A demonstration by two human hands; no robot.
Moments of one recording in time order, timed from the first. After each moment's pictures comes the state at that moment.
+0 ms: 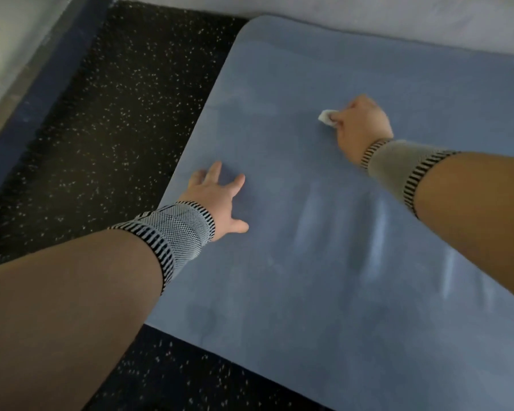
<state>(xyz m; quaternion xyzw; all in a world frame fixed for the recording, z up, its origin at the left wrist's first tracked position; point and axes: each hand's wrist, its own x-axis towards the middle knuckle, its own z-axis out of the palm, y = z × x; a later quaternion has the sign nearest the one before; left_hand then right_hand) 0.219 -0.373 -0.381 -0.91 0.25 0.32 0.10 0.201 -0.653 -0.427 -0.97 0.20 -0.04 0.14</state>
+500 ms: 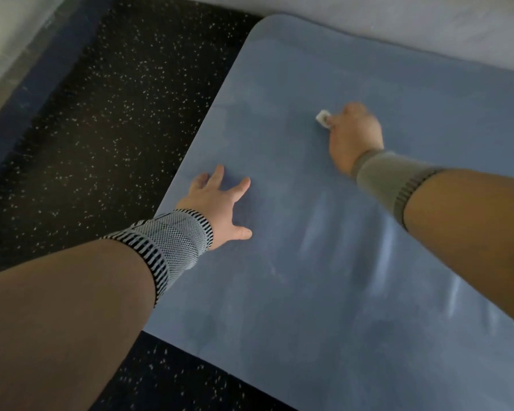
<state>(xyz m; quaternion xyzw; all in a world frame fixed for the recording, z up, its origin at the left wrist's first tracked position) 0.220 -0.363 -0.386 -0.91 0.25 0.32 0.08 0.214 -0.620 -0.410 -0.97 0.20 0.01 0.12</state>
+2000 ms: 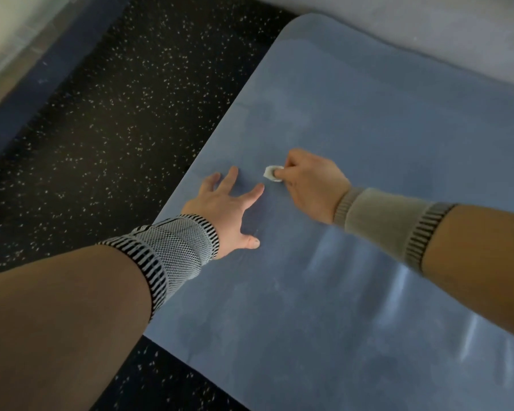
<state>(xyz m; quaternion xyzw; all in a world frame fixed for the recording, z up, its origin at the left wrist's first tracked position) 0.221 -0.362 -0.390 -0.91 0.24 0.32 0.07 0.210 -0.555 -0.428 -0.98 -0.17 0.01 0.13</state>
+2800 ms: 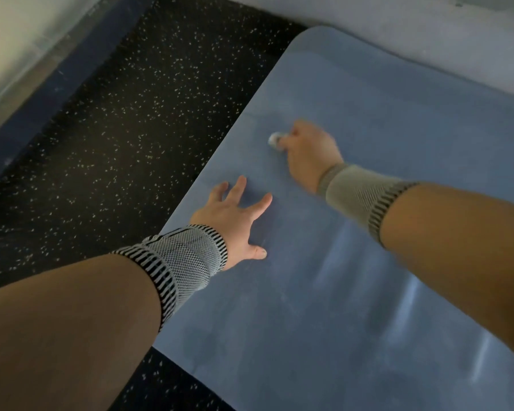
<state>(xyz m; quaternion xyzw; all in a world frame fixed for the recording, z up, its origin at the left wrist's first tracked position) 0.219 -0.363 -0.388 -0.91 0.24 0.33 0.07 0.264 -0.553 -0.425 -0.99 -0.04 0.01 0.16</state>
